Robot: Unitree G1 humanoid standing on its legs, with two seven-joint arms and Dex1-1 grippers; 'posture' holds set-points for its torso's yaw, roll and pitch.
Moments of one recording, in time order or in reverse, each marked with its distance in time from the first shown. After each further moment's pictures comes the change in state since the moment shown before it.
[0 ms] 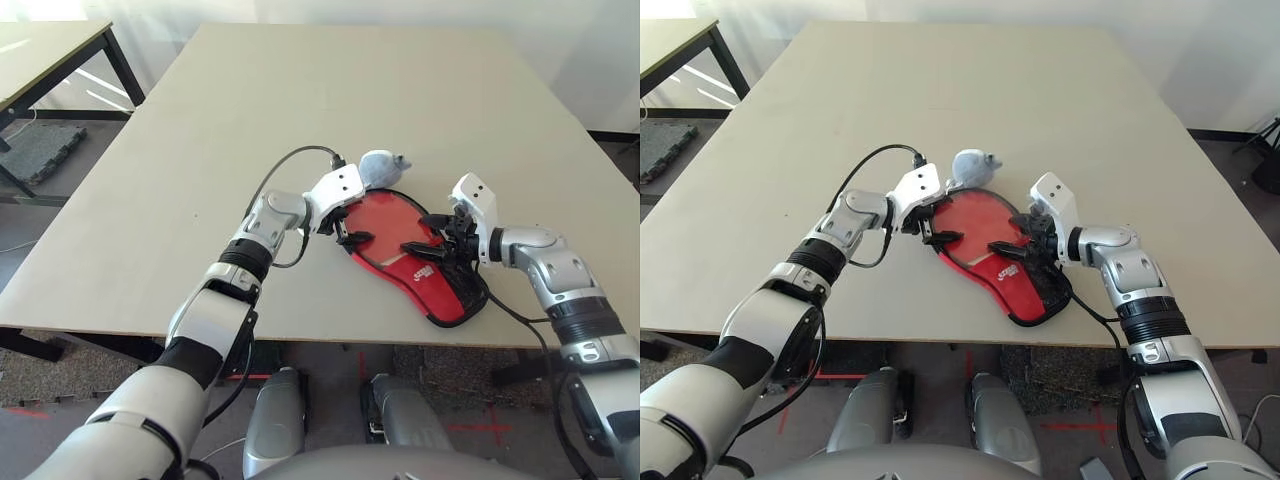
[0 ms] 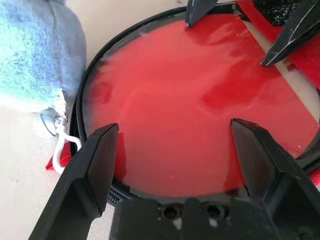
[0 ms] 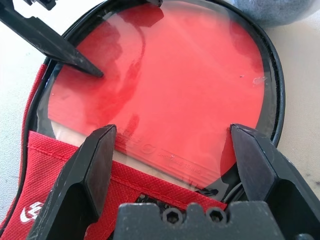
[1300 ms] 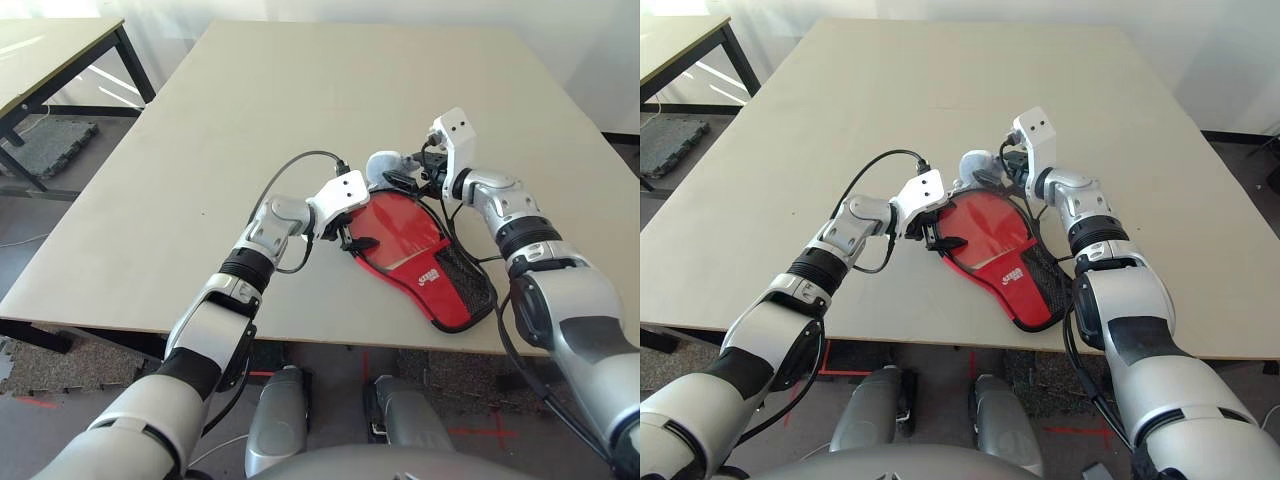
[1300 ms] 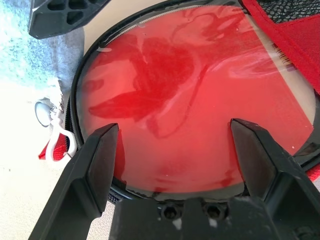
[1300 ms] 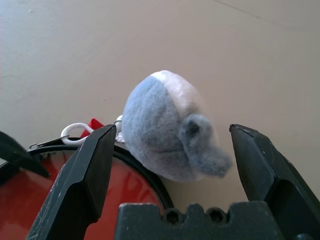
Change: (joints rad) left arm 0.073 -0.004 -0.017 -0.164 -0.024 0.105 0.006; right arm -0.534 0.211 -0.121 0.784 -0.120 -0.367 -0.266
